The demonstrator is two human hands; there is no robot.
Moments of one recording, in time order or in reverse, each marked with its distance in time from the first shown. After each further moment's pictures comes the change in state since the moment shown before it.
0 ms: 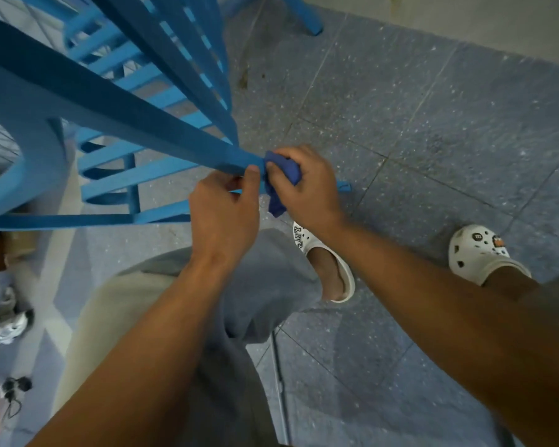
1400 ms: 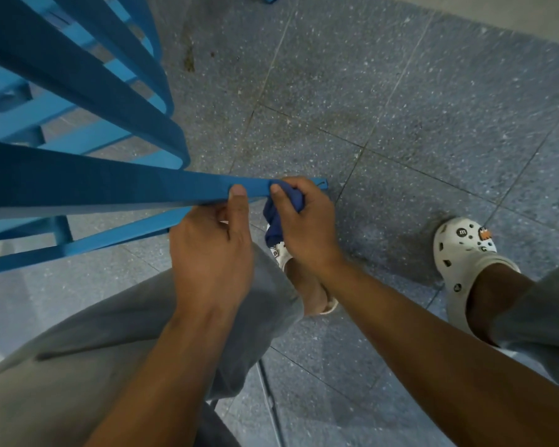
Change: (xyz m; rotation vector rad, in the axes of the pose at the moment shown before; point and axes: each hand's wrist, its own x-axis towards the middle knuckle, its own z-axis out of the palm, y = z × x) left_hand 0.008 -0.015 0.042 0.045 -0.113 -0.003; right_hand -0.018 0.049 0.015 0.120 0.148 0.429
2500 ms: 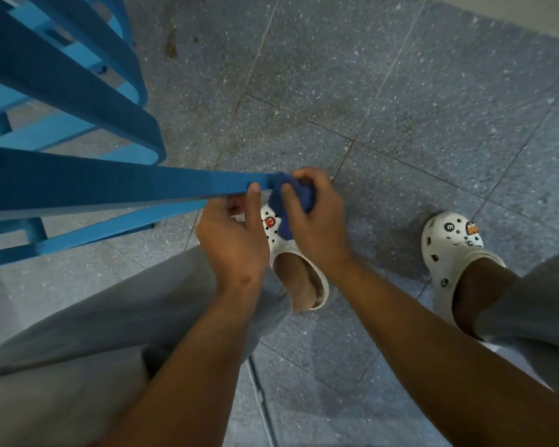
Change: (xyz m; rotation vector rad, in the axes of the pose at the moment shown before) left_hand 0.007 -0.019 0.082 -0.332 0.174 -0.146; right_hand 0.007 0.028 -0.027 -0.094 0.037 -0.119
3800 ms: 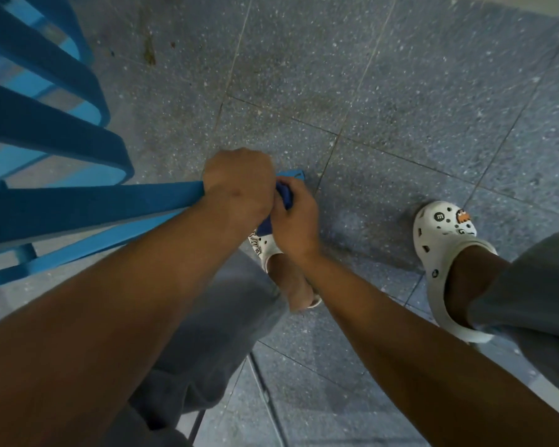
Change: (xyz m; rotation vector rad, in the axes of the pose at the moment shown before) left_hand 0.048 0.089 0.038 1.340 -0.733 0.513; right_hand 0.009 0.047 0.028 0.126 0.071 0.223
